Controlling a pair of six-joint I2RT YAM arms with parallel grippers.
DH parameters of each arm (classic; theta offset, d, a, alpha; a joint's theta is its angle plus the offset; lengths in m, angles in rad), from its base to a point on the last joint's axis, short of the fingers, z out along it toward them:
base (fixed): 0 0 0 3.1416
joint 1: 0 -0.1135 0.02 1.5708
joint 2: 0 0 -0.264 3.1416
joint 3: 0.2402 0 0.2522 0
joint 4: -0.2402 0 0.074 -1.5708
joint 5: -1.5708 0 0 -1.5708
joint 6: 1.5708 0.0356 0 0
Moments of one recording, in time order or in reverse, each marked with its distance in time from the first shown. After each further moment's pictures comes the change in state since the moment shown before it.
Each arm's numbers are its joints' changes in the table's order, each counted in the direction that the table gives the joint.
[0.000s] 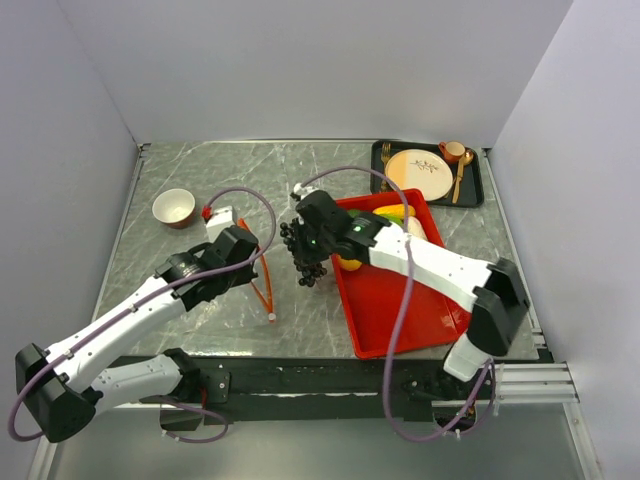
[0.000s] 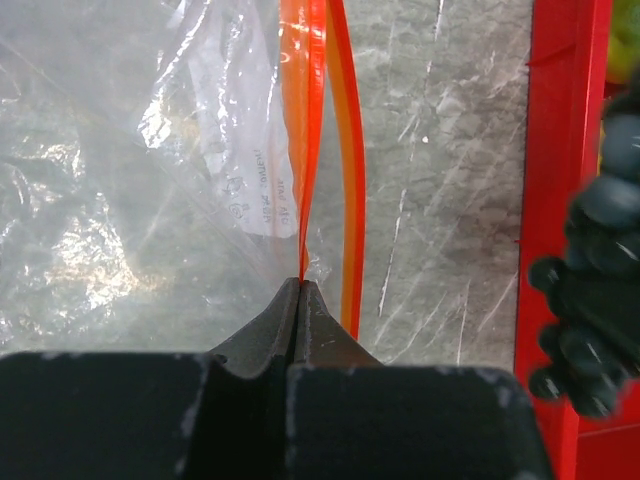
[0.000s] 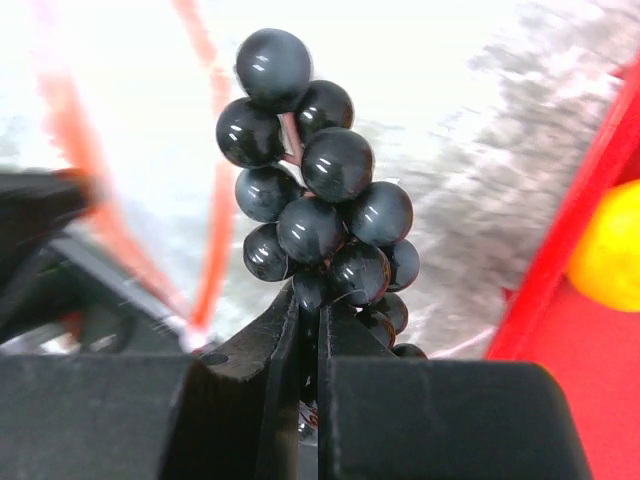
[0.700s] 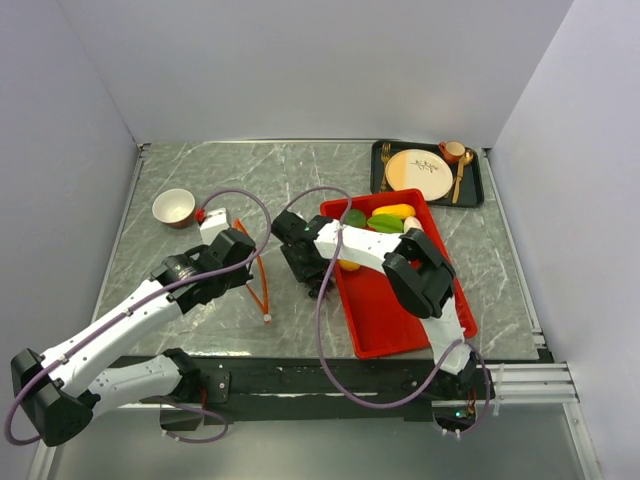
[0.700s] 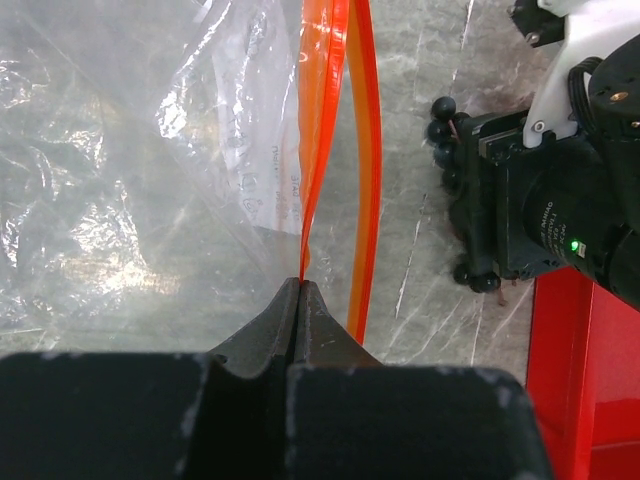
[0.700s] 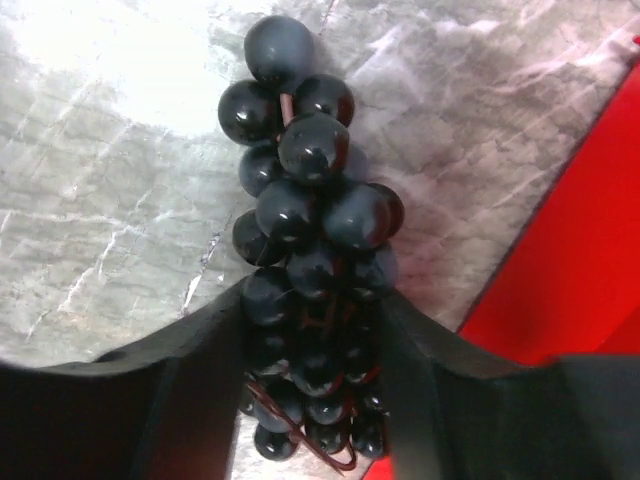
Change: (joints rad) left arm 0.002 -0.026 0.000 -0.051 0.039 -0.027; right arm 0.014 0.462 0.164 -0.142 -0.161 -0.135
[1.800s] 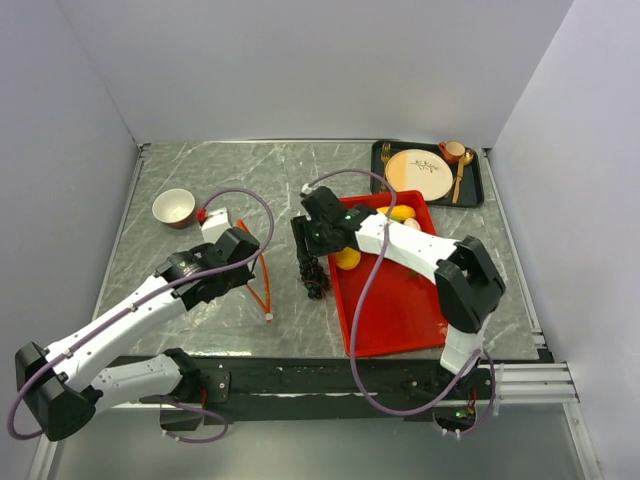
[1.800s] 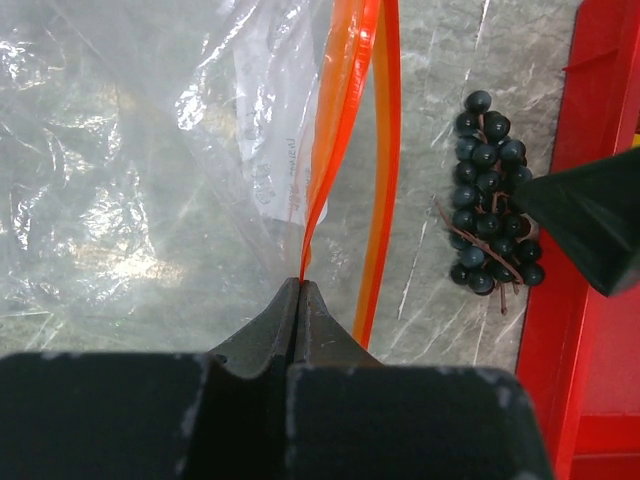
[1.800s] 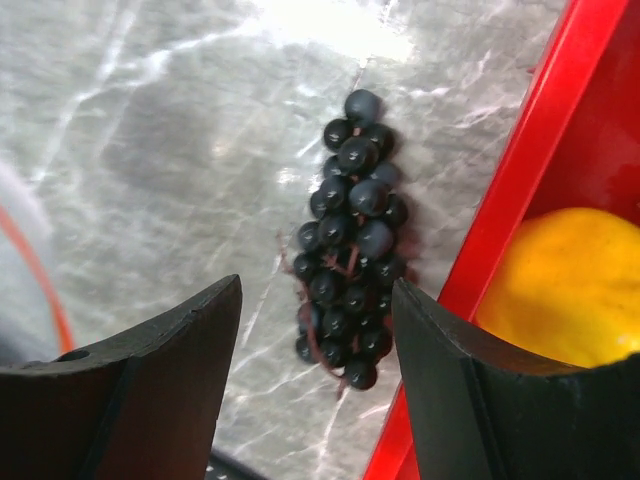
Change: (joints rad) left arm 0.011 0.037 0.023 -0.030 0.020 -0.045; right arm 0.117 -0.304 -0.193 0.218 0.195 0.093
